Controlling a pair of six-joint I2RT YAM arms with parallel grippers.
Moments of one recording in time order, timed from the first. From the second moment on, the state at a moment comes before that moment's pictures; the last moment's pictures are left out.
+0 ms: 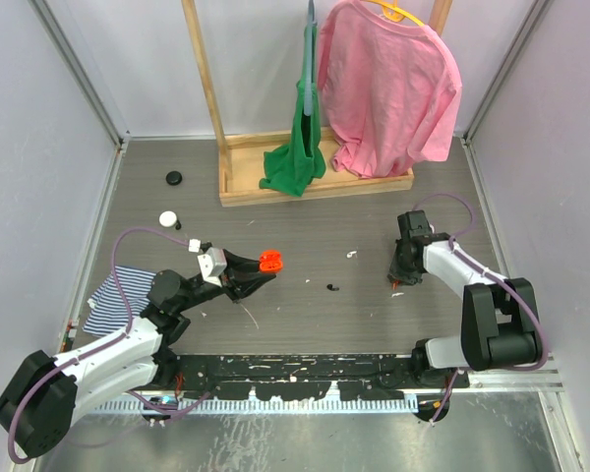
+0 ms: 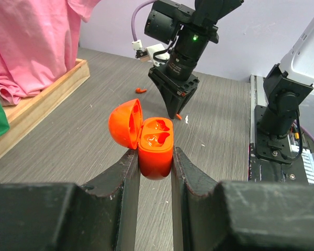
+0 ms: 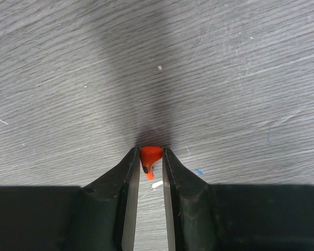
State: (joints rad) left arm -0.64 0.85 0.18 0.92 0.57 -0.17; right arm 0.12 1.38 0.69 -0.55 0.08 0.45
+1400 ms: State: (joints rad) left arm -0.64 1.07 0.27 1.11 0.51 -0.11; right arm 0.64 0.89 0.72 -0.05 0.09 0.47
